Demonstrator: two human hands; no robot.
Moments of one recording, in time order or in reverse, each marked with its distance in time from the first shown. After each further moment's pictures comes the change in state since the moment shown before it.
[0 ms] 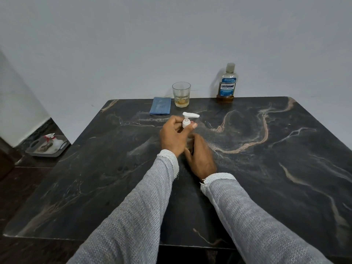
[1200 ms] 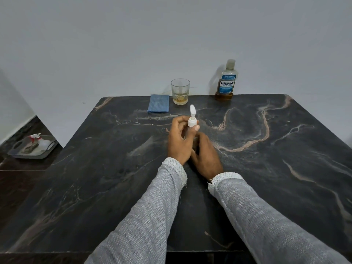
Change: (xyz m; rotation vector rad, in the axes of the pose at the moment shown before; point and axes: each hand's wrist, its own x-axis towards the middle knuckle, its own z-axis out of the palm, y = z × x) left_hand -0.011 -0.015 -0.006 -0.151 -0.103 0.043; right_hand 0.004 0.013 0.011 -0.002 0.034 -0.044
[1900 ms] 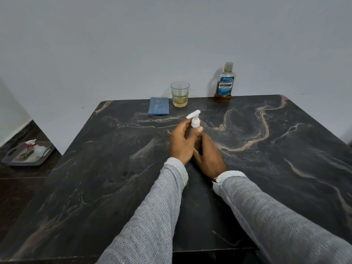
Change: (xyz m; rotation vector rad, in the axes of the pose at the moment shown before) left_hand 0.004 -0.002 -0.003 -0.029 -0.072 -0.030; right_hand 0.002 0.011 0.004 -0.072 0.027 -0.049
